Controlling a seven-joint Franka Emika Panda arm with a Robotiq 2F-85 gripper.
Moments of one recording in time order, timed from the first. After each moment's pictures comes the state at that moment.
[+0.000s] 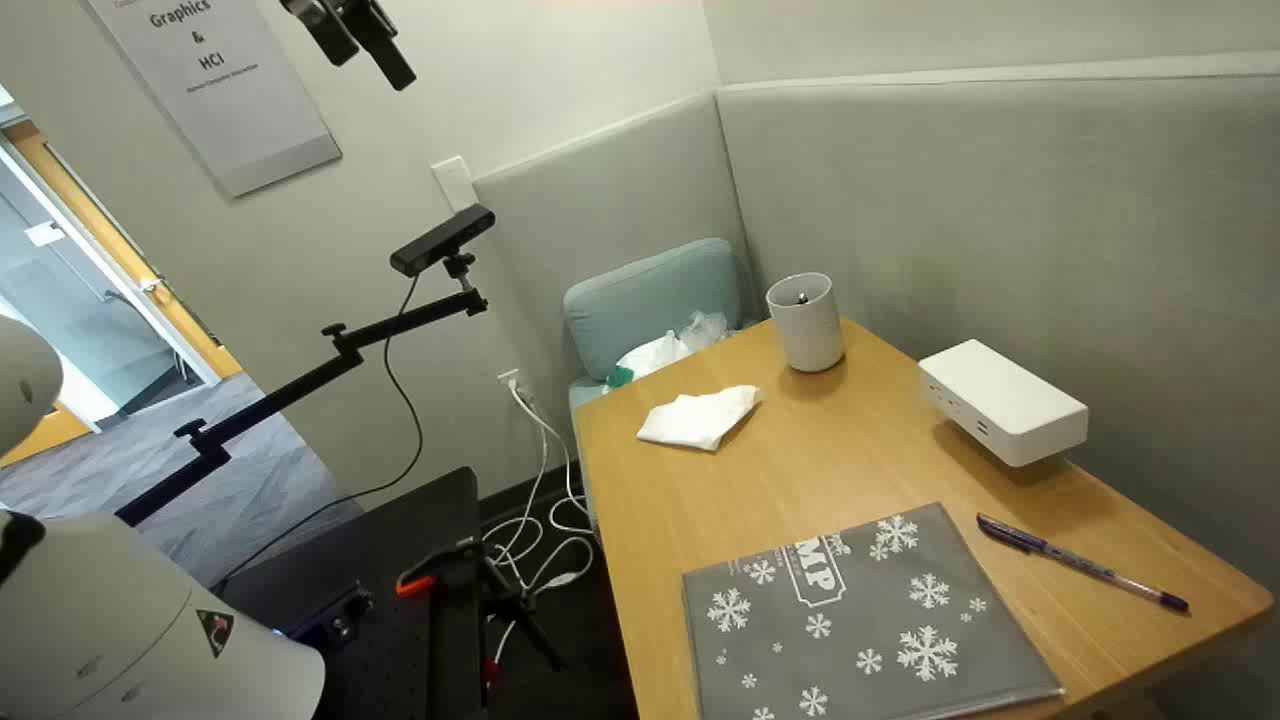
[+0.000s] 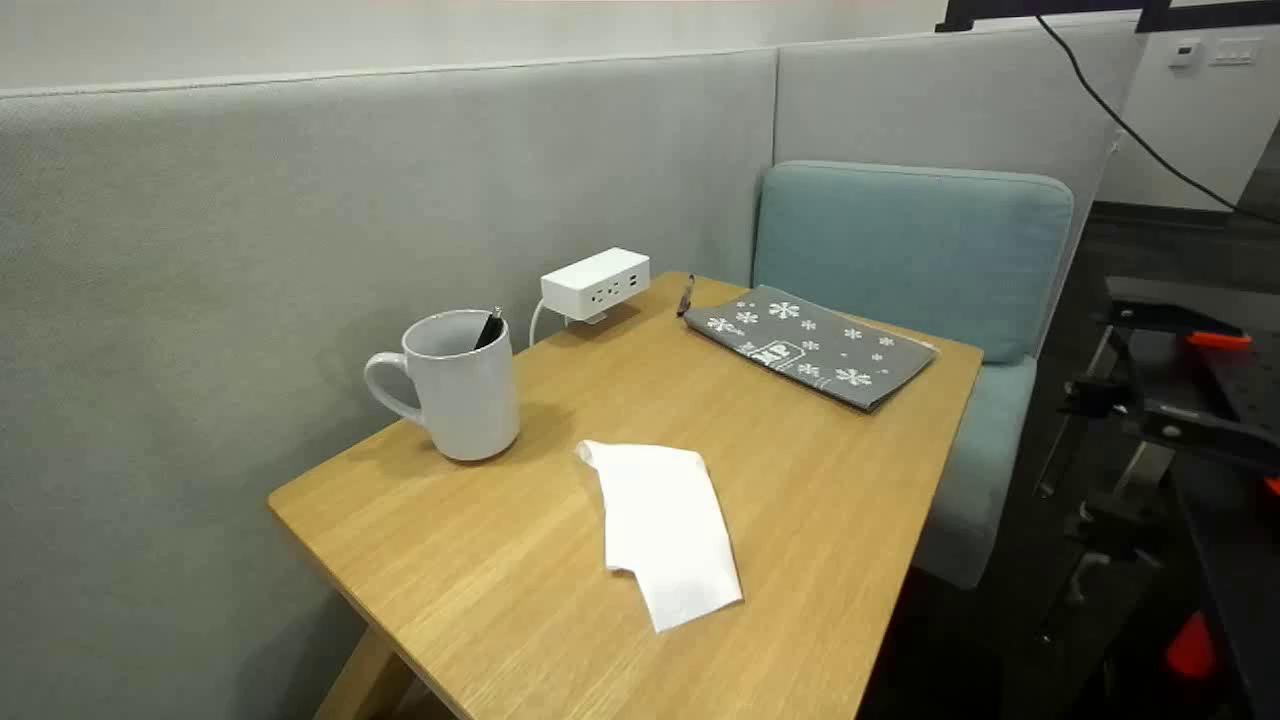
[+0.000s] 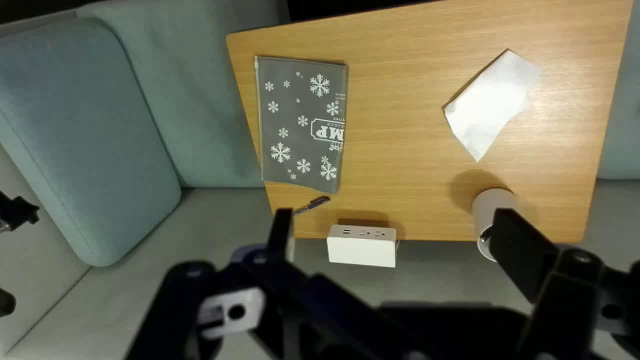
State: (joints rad) arm -0.01 -0.67 0.43 -2.30 -0.05 1.75 0.60
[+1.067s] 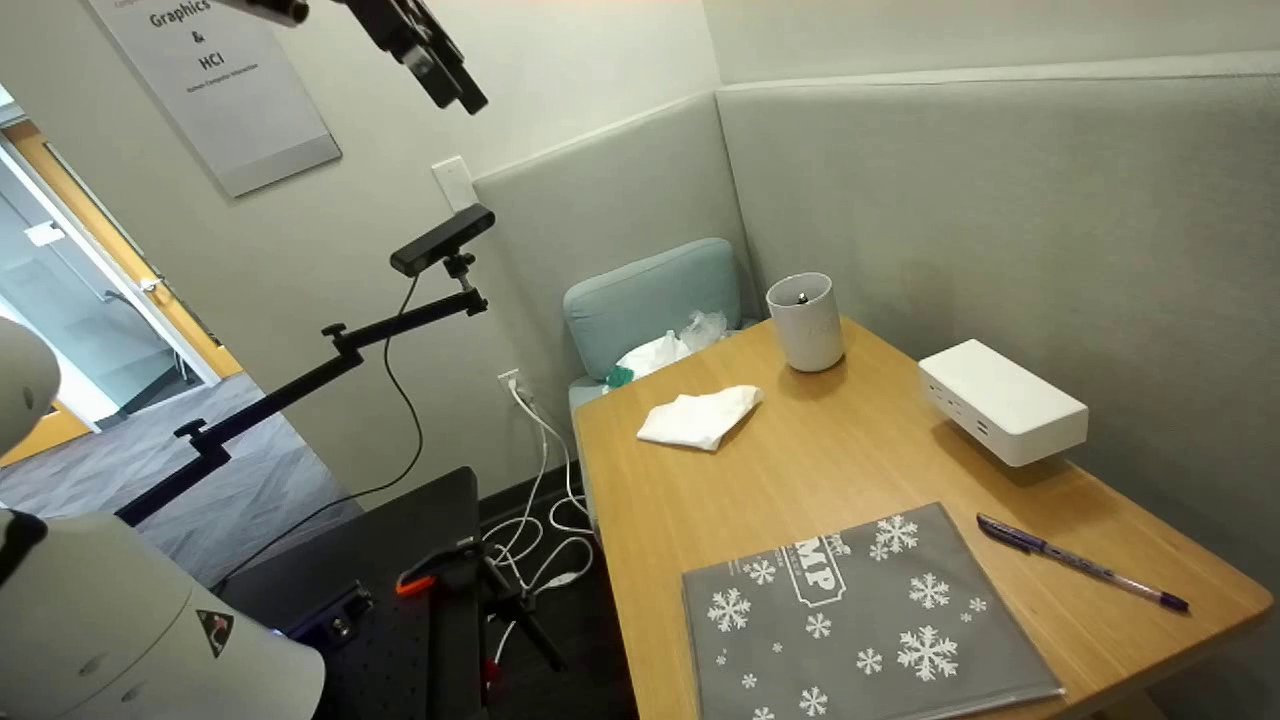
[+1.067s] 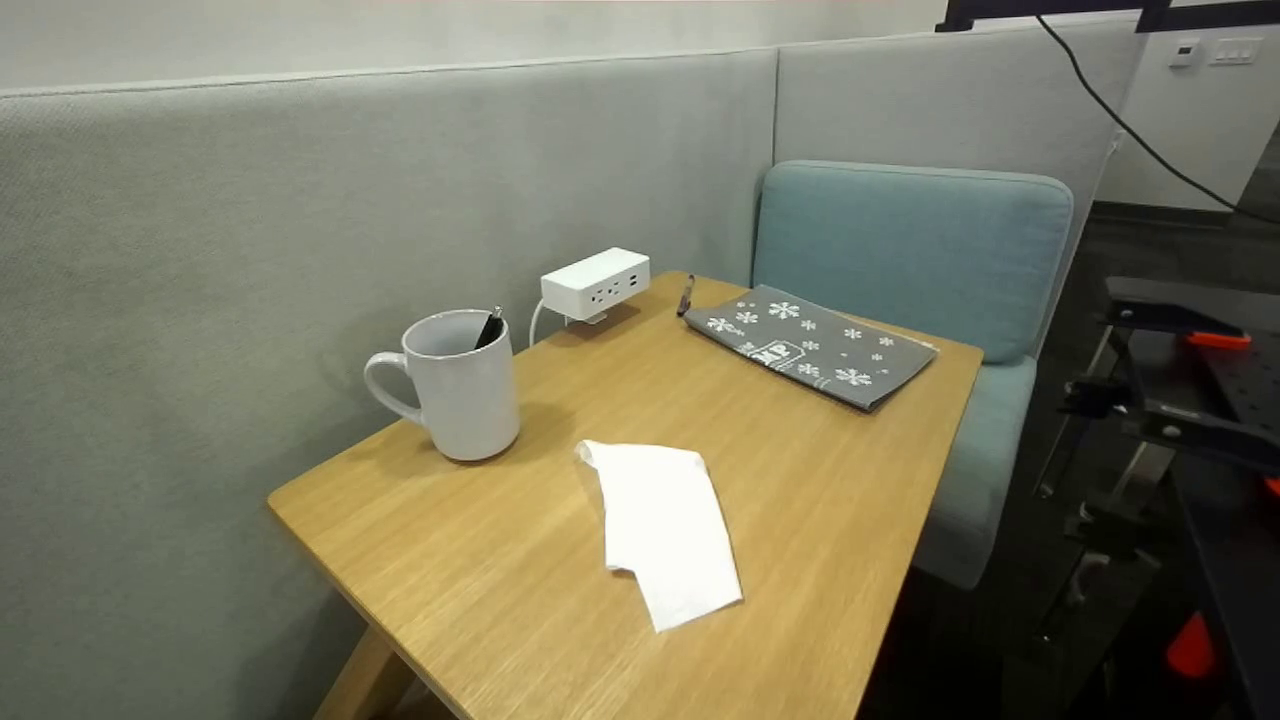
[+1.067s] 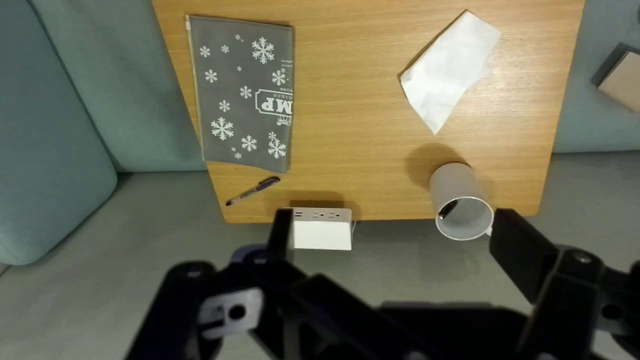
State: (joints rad) arm 0.01 -0.57 0.40 -2.38 -0.05 2.02 0.60
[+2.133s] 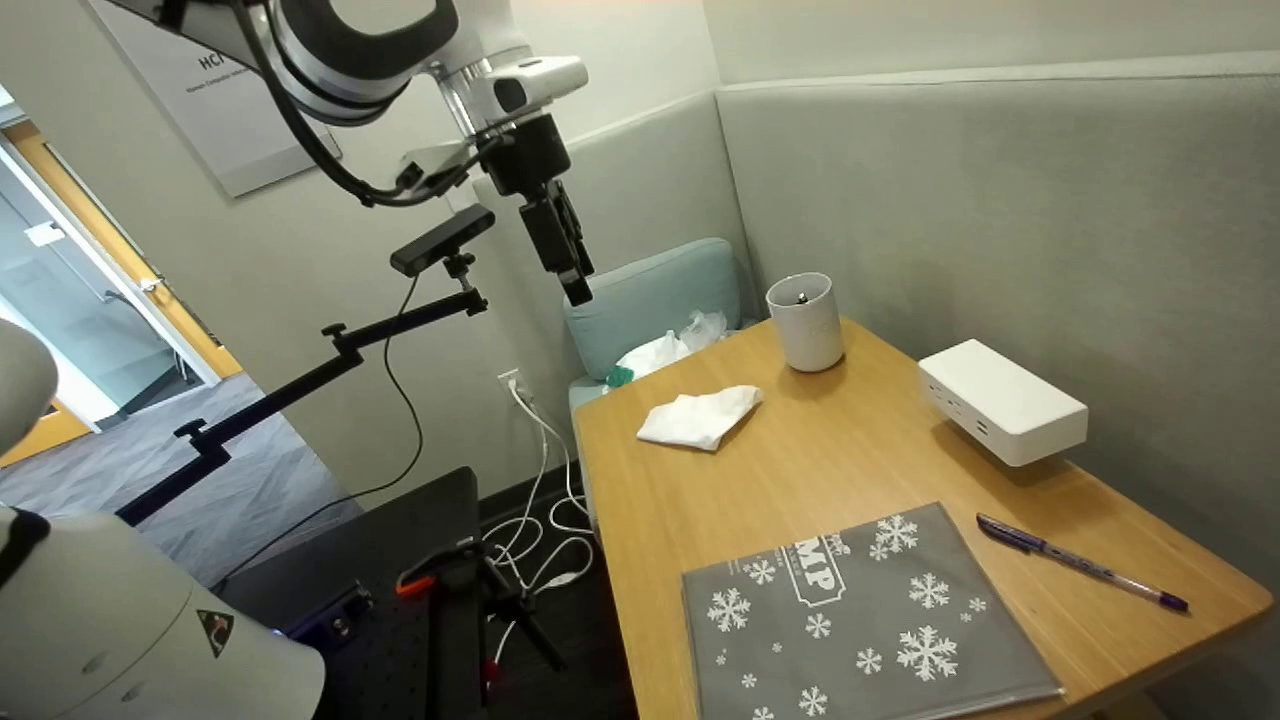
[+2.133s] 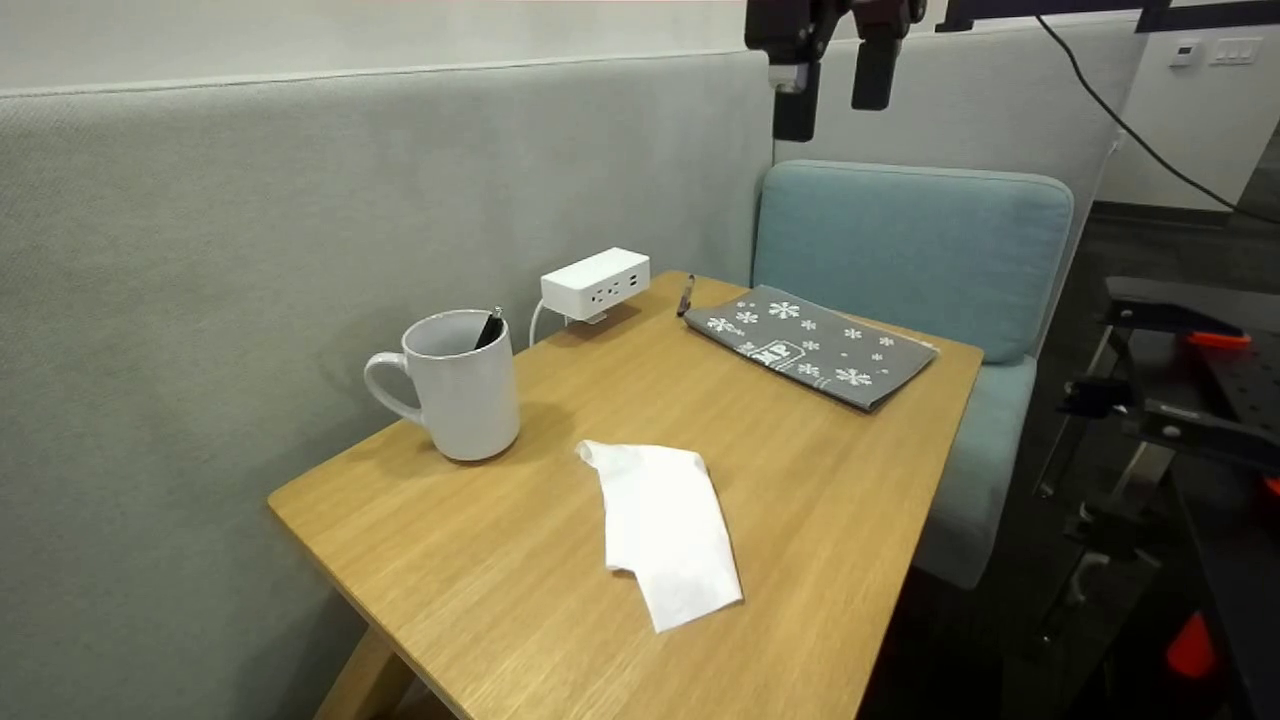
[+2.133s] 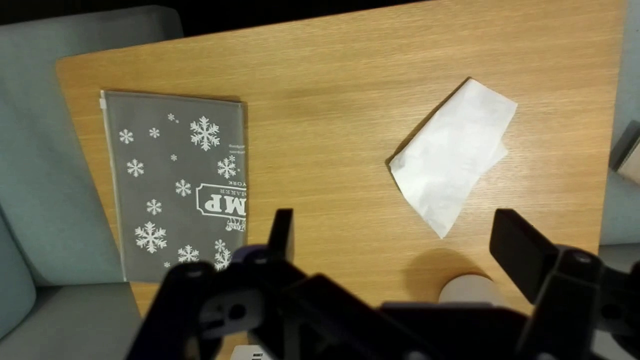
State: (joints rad) arm 0.04 -0.15 0.32 -2.48 -0.05 2.34 0.61
